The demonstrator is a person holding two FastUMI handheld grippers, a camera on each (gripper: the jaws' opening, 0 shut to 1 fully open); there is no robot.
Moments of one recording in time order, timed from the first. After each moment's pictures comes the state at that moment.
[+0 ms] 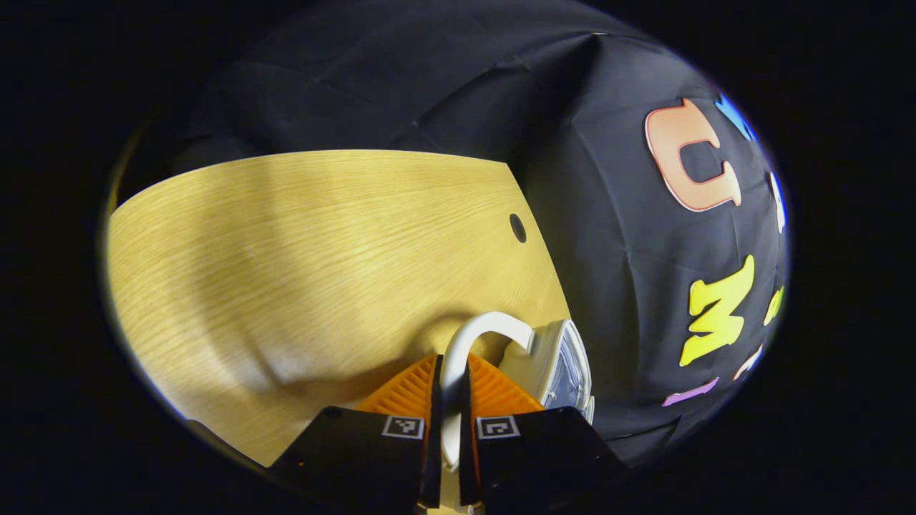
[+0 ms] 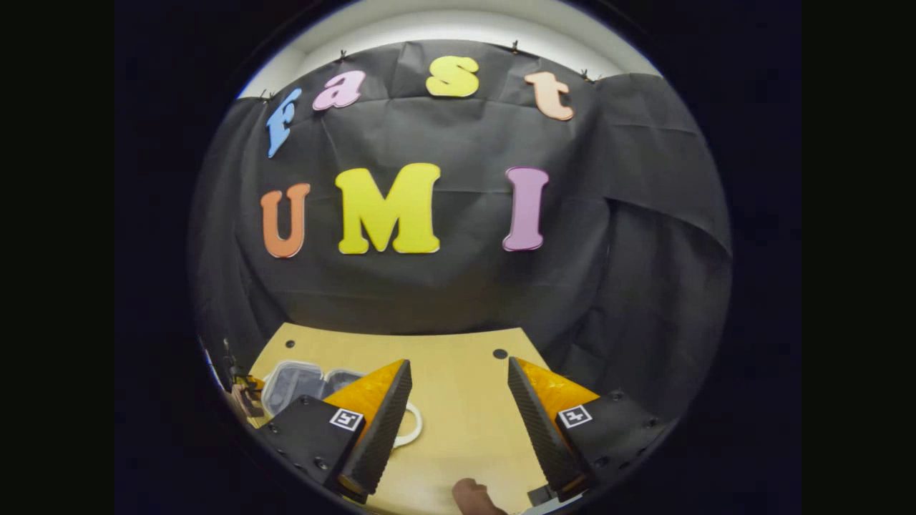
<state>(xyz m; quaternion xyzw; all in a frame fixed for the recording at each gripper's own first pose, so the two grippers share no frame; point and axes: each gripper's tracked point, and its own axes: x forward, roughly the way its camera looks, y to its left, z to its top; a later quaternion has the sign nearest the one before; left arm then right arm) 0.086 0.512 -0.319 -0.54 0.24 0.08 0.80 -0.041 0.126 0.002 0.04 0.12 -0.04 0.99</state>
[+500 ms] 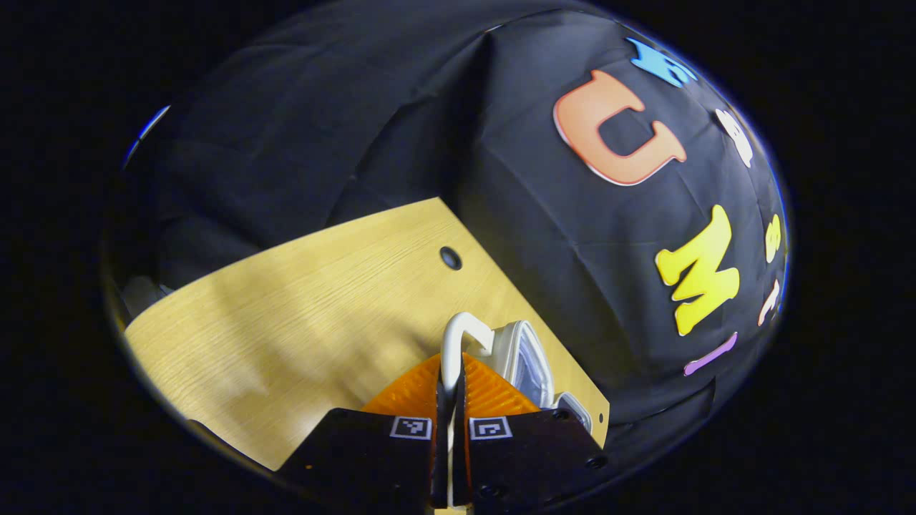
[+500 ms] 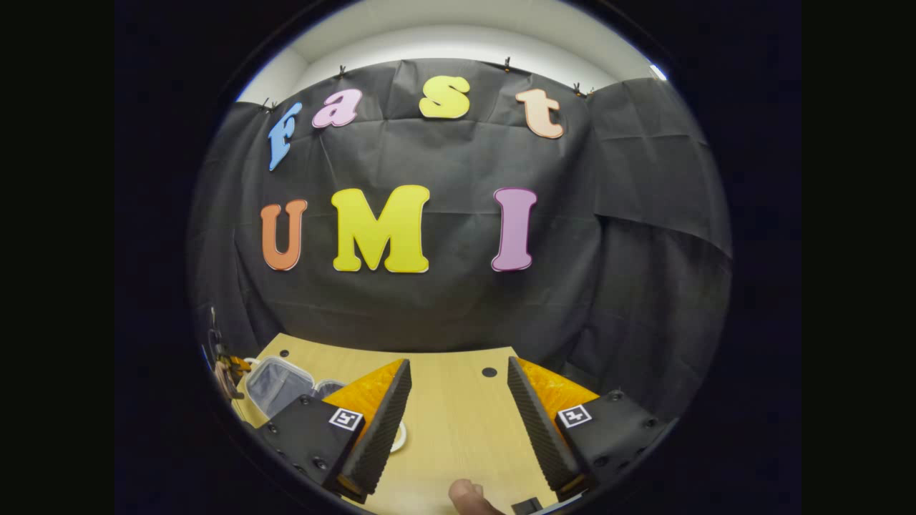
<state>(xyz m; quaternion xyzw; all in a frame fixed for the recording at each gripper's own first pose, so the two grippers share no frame) 0.082 0.501 -0.198 -0.41 0.18 0.07 0.89 -0.044 0.092 0.017 0.03 0.06 -0.03 1.00</state>
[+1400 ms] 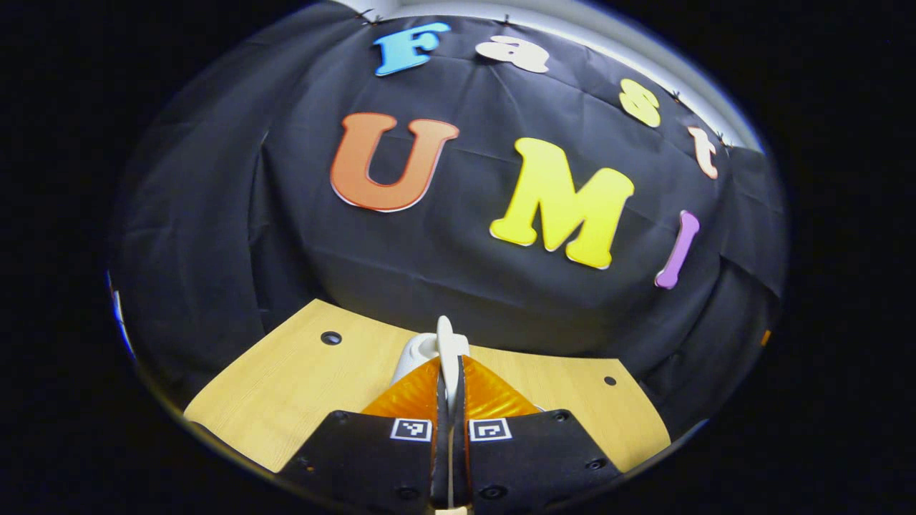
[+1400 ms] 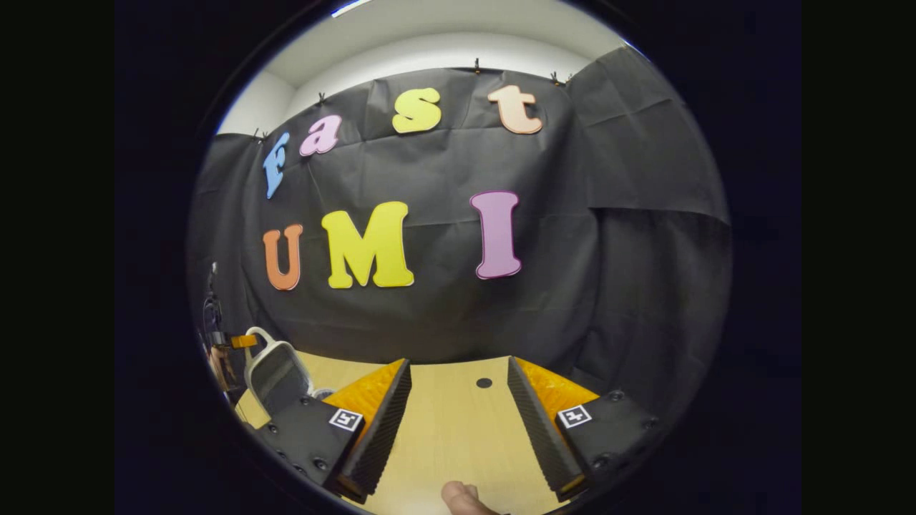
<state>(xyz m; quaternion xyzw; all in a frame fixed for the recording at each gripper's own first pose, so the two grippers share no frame) 0.076 0.283 -0.042 -0.13 0.09 -0.01 0.99 -0.031 -0.008 0.008 0.07 0.05 0.01 1.00</state>
